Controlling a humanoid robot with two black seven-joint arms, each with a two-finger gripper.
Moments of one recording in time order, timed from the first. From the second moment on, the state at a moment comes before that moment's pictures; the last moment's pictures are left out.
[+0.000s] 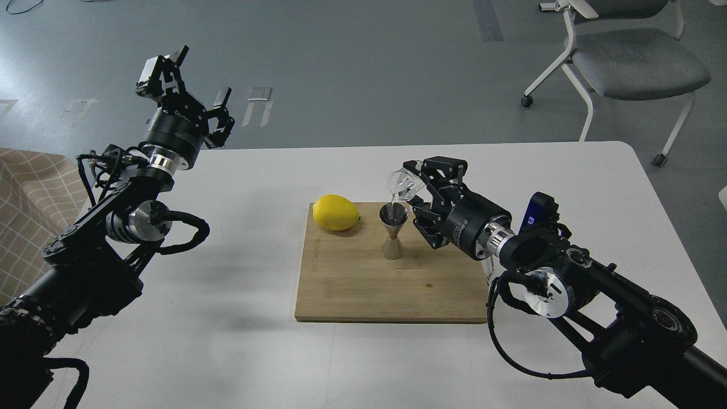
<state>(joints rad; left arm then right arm) -0.74 0.35 -0.77 -0.77 0.19 -0.26 -0.49 0.37 -0.19 0.85 1.55 -0.60 -0.18 -0.18</state>
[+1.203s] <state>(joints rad) -0.74 0.35 -0.77 -0.77 0.19 -0.26 -0.49 0.35 -0.18 0.86 1.55 -0.54 -0.20 -0.17</state>
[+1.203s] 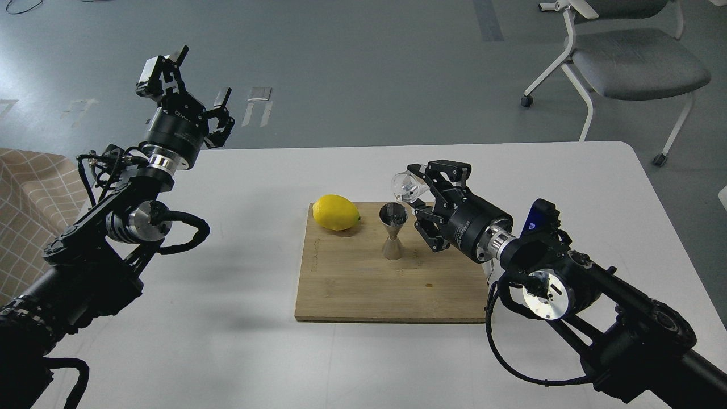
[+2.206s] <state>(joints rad) -0.74 0.35 -0.77 -0.77 0.19 -0.26 -0.49 0.31 -0.15 0.93 1.55 -0.47 -0.20 -0.17</state>
